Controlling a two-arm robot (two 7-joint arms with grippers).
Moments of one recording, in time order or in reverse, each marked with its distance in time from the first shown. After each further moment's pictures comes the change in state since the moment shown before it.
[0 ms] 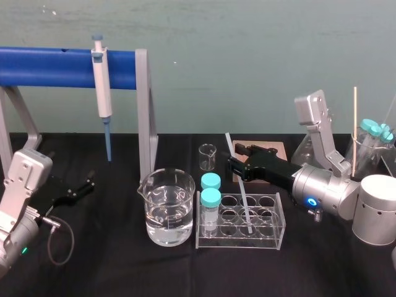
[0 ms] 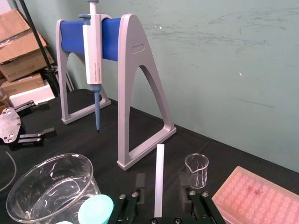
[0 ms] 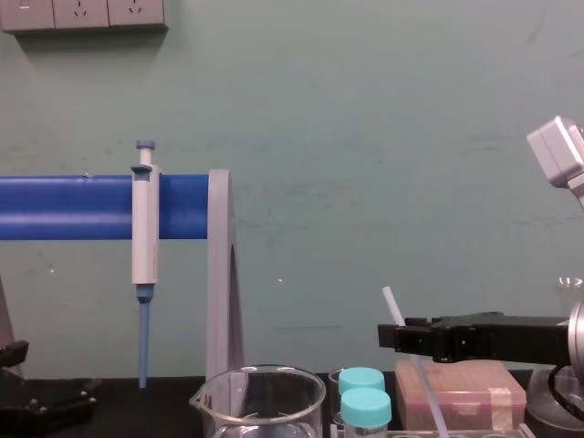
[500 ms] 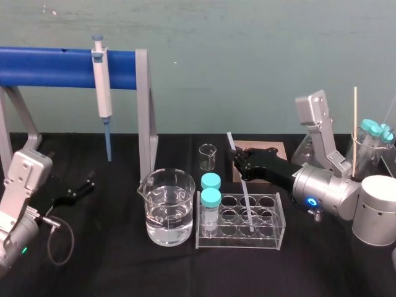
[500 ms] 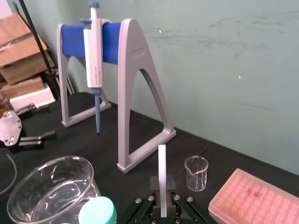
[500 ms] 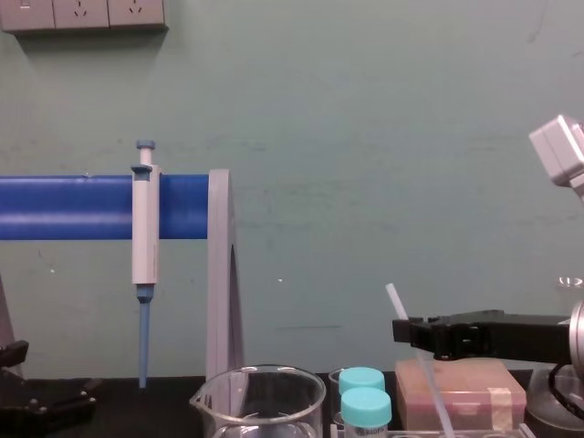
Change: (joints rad) left arm 0.000 0.000 0.000 0.000 0.000 0.000 0.000; right arm -0.003 0.000 0.003 -0.002 0.003 -0.009 -0.001
